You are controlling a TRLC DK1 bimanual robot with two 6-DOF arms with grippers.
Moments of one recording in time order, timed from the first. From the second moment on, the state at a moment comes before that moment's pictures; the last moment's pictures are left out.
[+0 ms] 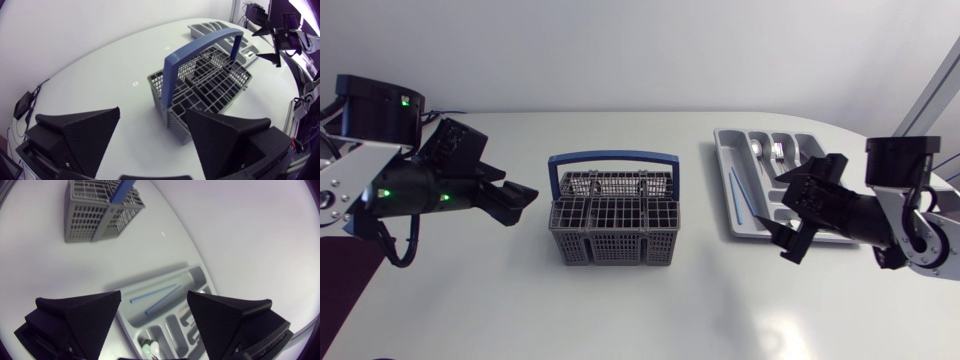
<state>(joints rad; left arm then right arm) -0.21 1.20 0.77 -0.29 0.18 0.29 0.08 1.25 0.54 0.07 -0.24 -1.02</state>
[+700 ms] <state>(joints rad) -0.25 1.43 0.73 -0.18 0.16 0.30 0.34 1.53 0.69 0.13 -0.22 -0.62</state>
